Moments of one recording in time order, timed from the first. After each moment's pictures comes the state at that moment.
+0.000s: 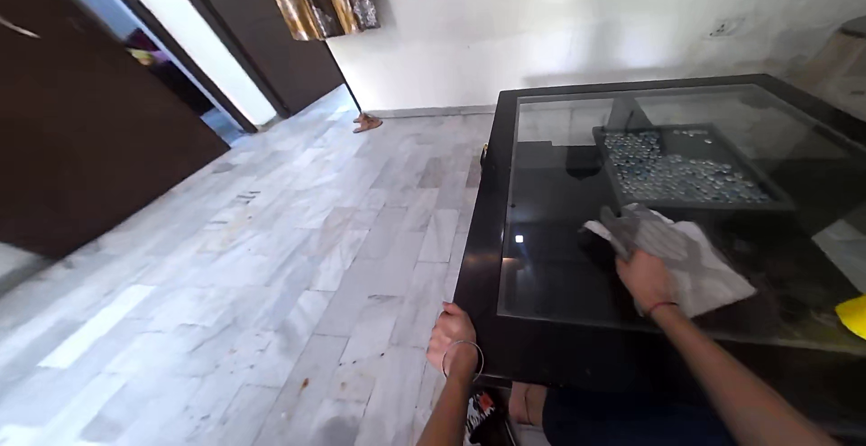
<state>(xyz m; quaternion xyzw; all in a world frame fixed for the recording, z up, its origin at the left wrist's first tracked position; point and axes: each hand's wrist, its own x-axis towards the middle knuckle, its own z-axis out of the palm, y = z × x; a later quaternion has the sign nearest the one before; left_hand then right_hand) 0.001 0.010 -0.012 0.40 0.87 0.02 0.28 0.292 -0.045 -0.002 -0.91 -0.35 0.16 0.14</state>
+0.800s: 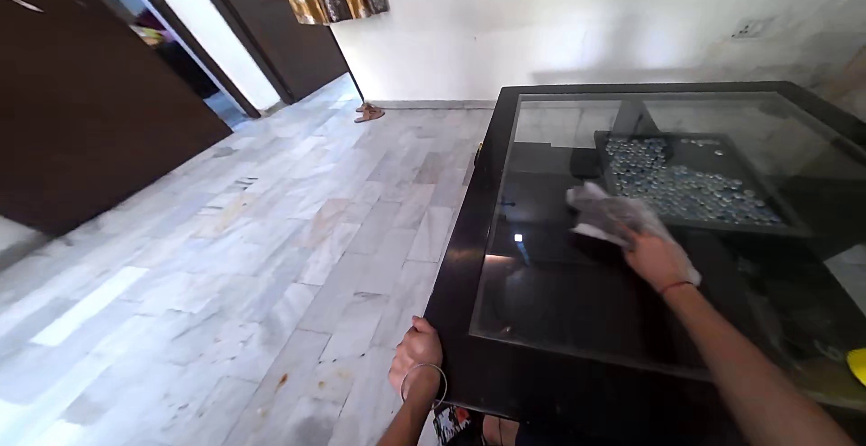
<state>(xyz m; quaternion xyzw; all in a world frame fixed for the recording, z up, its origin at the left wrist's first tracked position) 0.004 0.013 -0.012 0.40 0.88 -0.01 0.25 0.393 -0.006 -0.012 -0.85 -0.53 0.06 0.08</state>
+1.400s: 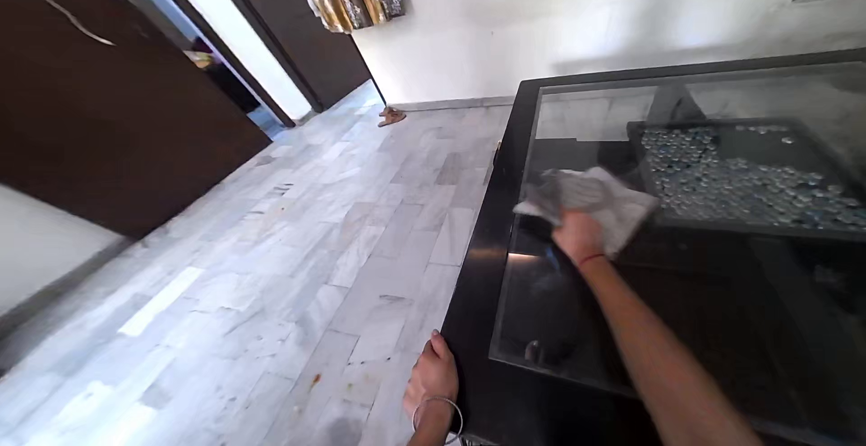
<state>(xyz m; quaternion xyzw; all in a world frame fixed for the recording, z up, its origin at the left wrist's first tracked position) -0.006 0.012 -0.014 0.44 0.86 -0.01 0.25 0.258 0.113 0.000 -0.81 -0.53 0.18 0.19</state>
